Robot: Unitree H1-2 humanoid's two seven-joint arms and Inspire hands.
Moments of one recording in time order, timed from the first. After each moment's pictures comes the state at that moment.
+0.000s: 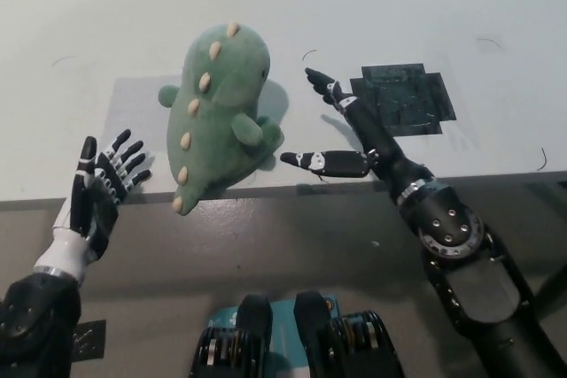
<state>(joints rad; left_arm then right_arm) -0.31 0.24 0.13 0.22 -0.24 0.03 -0.21 -0.63 -0.08 0.20 0.46 -0.11 -0.15 0.14</state>
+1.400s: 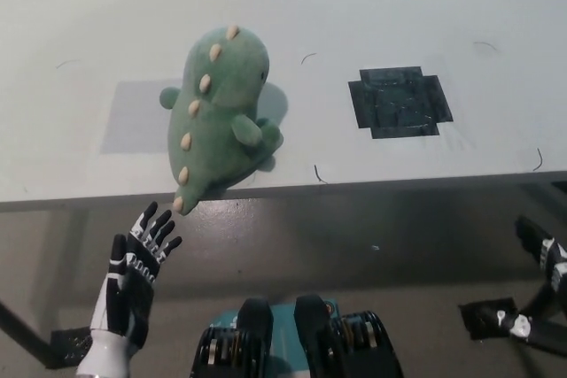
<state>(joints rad) 0.00 0.02 0.10 0.00 -0.16 -0.15 -0.17 0.07 -0.33 -0.04 -0.02 0.05 -0.23 0.21</state>
